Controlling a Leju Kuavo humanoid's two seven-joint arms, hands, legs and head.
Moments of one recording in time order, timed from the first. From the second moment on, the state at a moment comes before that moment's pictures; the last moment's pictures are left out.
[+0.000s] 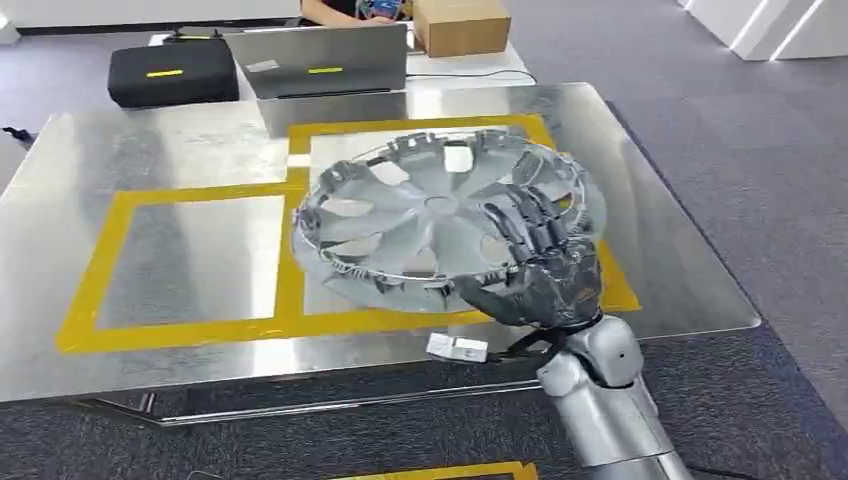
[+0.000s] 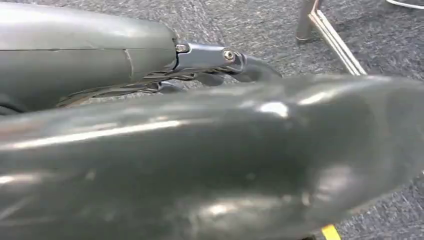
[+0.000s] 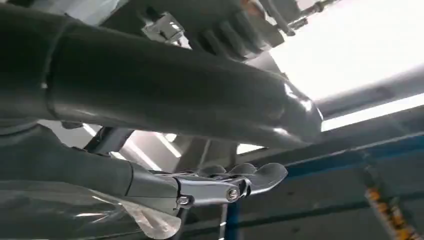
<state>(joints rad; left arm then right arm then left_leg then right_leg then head) 0.25 -0.33 0.67 -1.00 -0.94 -0.16 -0.29 -0.23 0.21 0.14 -1.48 1.14 -0.68 -0.69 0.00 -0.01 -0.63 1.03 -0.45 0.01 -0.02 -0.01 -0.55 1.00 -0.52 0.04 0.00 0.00</state>
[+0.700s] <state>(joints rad) 0.27 -0.29 0.58 -1.00 -0.87 -0.14 -0.27 -0.21 0.25 0.06 -1.69 1.01 -0.68 -0.69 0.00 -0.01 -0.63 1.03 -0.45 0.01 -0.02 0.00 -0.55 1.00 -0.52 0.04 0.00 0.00</state>
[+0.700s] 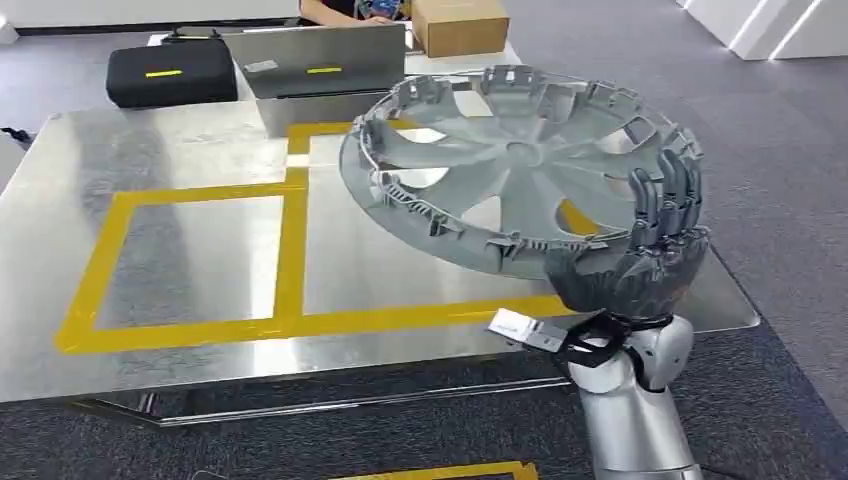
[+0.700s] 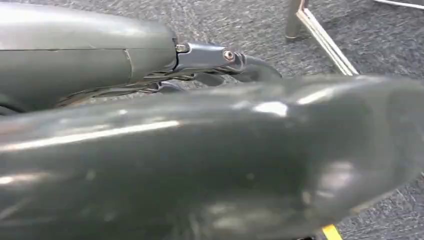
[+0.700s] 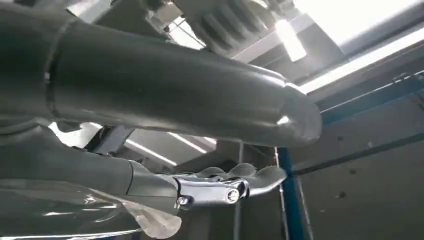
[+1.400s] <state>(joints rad) 0.25 -0.18 0.36 -0.93 -0.65 -0.03 -0.16 -0.39 -0.05 0.63 -1.15 0.97 -0.36 -0.14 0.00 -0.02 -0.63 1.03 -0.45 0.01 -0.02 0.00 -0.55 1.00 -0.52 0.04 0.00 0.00</state>
